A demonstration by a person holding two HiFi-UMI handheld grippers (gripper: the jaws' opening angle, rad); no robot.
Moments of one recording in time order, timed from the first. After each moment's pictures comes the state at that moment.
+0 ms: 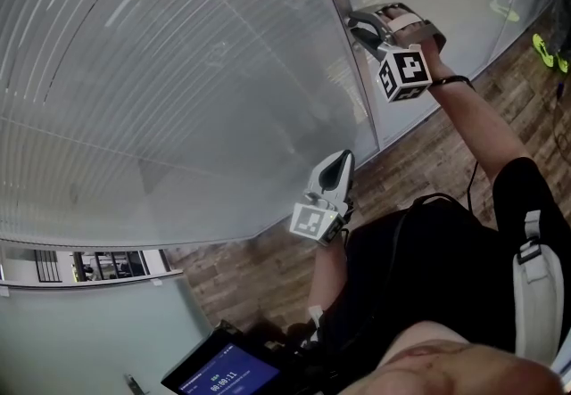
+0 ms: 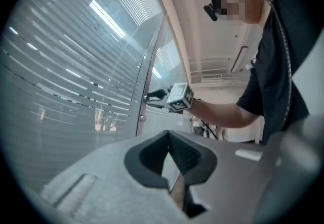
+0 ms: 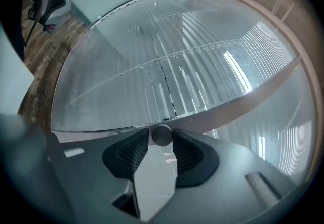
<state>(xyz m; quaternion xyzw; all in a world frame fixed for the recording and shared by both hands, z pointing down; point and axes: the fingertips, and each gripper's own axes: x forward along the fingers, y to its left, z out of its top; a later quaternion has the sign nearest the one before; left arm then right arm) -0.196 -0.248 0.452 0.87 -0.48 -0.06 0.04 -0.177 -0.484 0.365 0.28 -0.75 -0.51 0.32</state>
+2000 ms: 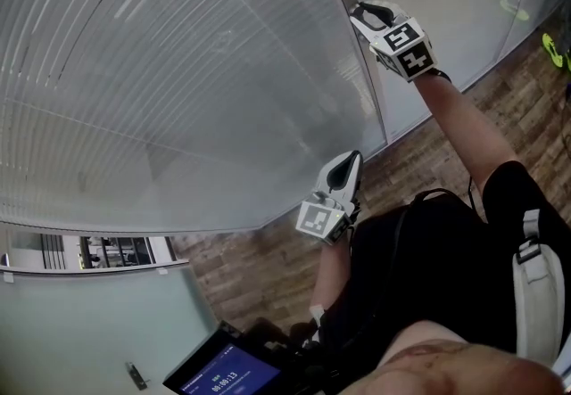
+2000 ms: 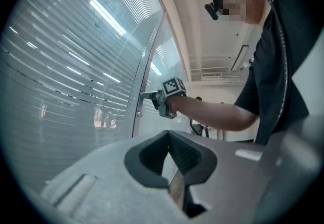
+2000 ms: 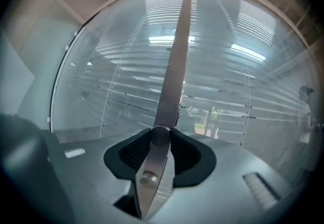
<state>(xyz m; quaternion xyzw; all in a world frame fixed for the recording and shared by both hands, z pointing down) -0.187 -0.220 0.460 0.87 -0.48 -0.05 0.05 -0.172 -0.497 0.355 0.36 -0.93 -0.07 0.08</state>
